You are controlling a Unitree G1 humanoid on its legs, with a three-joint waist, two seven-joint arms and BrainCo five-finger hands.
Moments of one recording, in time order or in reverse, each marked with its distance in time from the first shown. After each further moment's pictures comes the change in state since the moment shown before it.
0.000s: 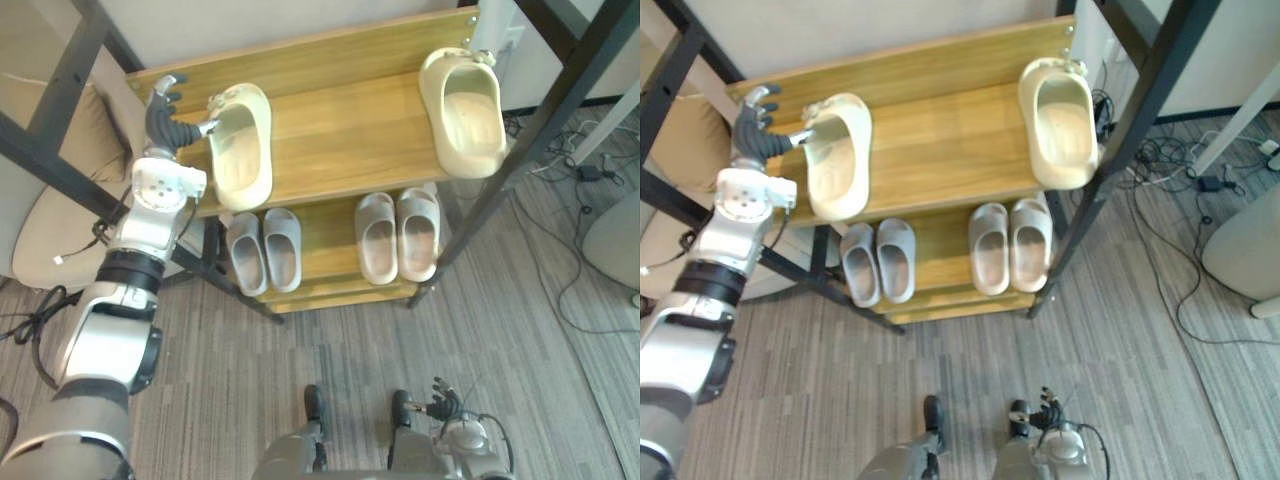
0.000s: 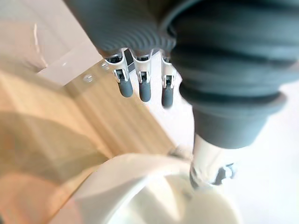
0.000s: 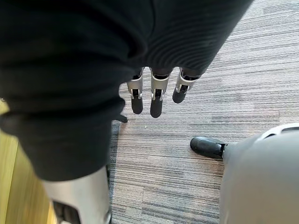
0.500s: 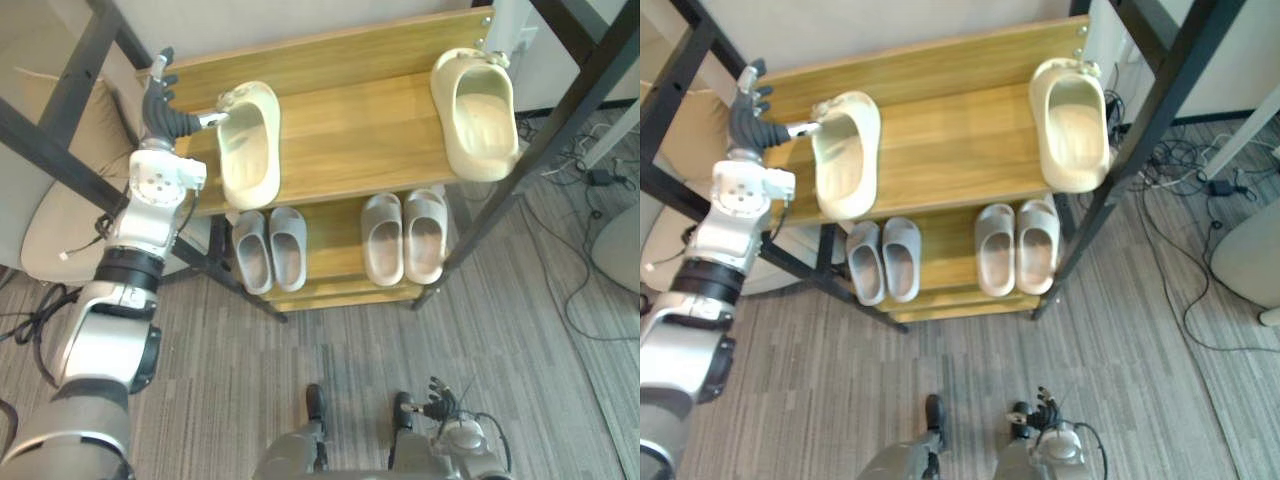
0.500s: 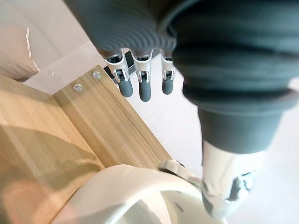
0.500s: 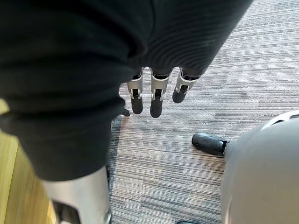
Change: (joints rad) left arm 0.000 0.000 -0.003 -0.012 0.017 0.001 -0.003; right arm -0.002 -0.002 0.020 0.000 0.000 0.001 0.001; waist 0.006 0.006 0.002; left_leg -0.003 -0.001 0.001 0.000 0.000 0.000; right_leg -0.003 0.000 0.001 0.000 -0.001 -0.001
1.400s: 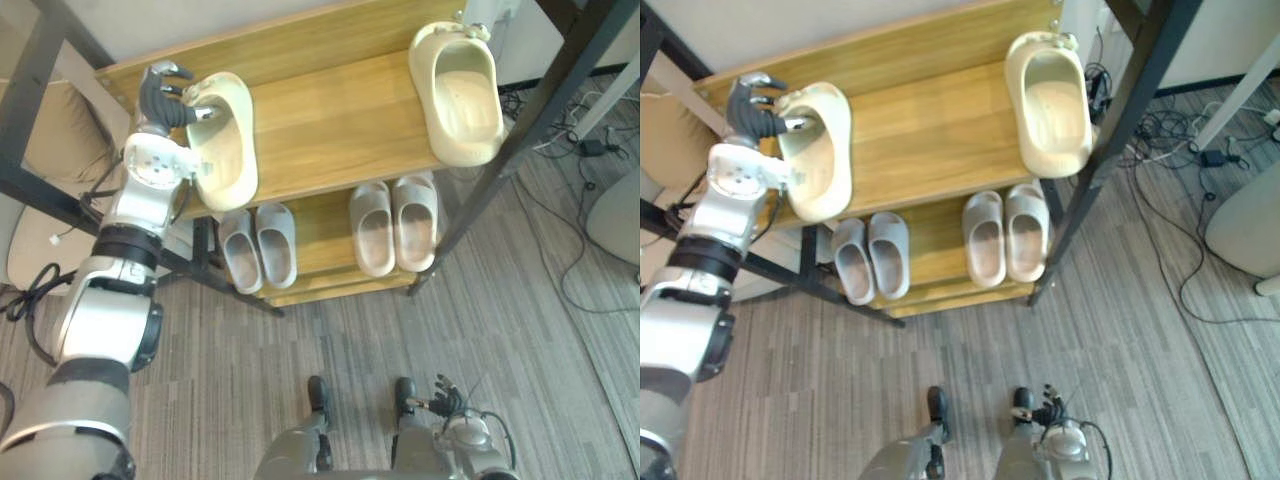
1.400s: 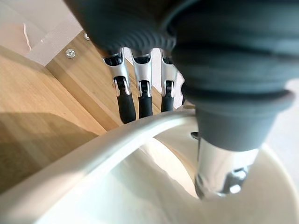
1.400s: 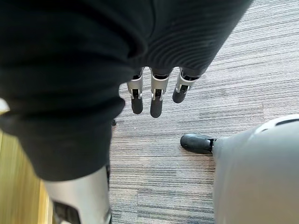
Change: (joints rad) left arm -0.140 0.007 -0.029 0.203 0.059 0.025 -0.024; right arm -0.015 -0.004 -0.048 0.011 0.038 0.001 -0.002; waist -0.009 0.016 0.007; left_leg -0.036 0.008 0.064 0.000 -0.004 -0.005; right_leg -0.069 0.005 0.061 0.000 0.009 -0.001
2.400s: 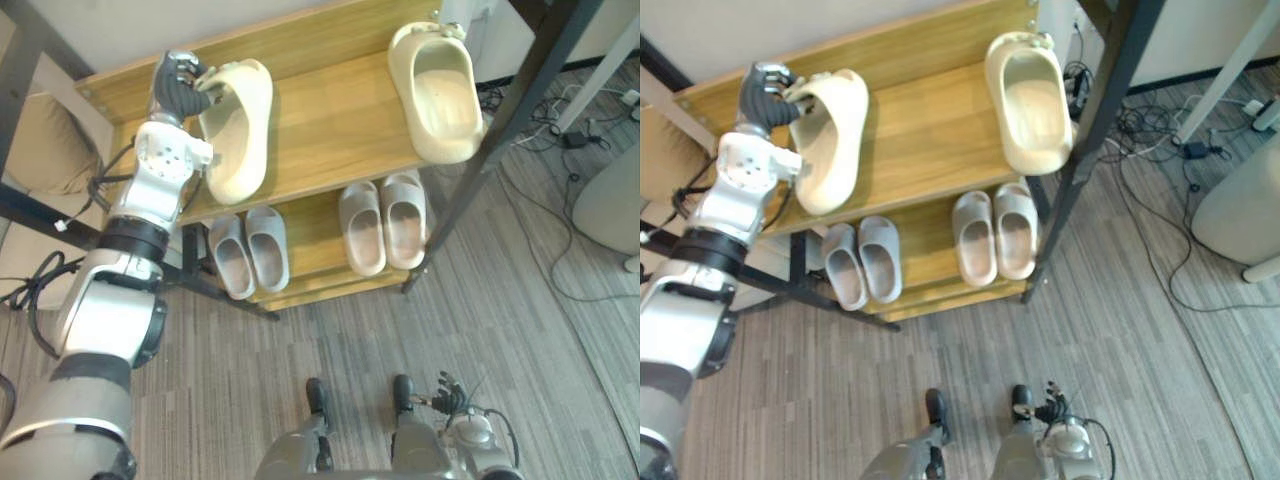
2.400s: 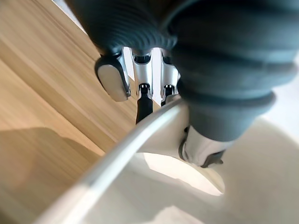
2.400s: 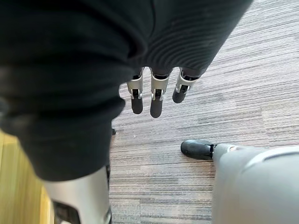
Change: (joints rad) left arm -0.066 -0.019 -0.100 -0.040 -0.002 -0.001 -0.005; right arm -0.003 -0.033 0.006 -0.010 0.009 -0.003 0.000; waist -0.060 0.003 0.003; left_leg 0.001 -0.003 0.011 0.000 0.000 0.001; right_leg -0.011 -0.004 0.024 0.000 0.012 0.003
